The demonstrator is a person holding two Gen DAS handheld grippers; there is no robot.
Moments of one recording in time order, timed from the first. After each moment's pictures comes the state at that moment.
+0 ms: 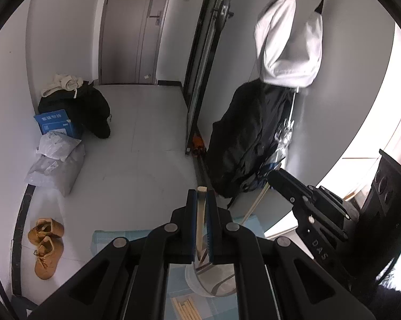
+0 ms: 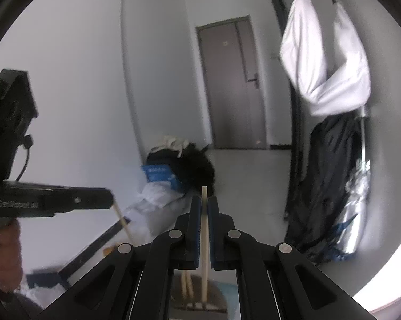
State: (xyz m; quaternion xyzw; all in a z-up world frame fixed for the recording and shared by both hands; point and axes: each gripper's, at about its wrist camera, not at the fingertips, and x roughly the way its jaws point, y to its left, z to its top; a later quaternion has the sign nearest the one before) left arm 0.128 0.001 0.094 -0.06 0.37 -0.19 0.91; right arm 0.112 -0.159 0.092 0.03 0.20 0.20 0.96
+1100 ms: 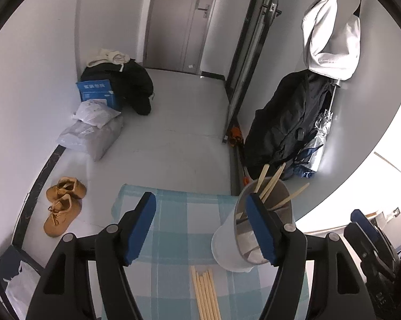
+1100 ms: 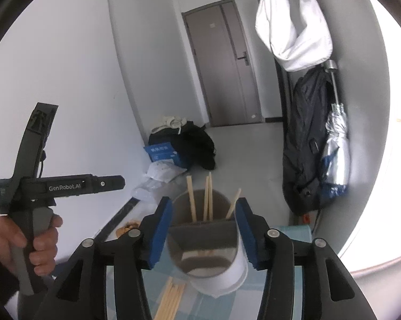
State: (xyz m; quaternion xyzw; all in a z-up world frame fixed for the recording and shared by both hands) left arm 0.079 0.026 0.047 -0.09 0.39 -0.07 0.92; right arm 0.005 -0.179 0.064 0.07 0.26 0.17 0.95
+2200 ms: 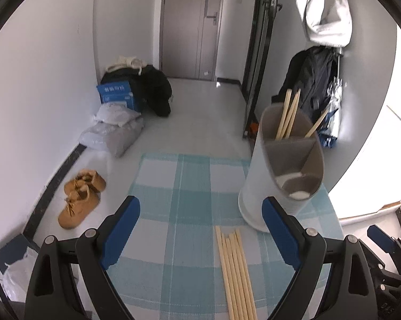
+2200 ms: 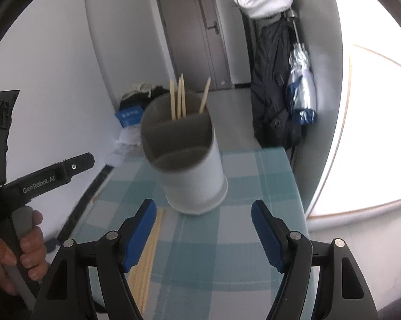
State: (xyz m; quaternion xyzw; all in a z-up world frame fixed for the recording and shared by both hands) left arm 0.016 0.021 -0.037 -0.05 0.35 -0.02 0.93; right arm -0.059 -0.173 -0.030 0.06 0.35 0.09 0.93
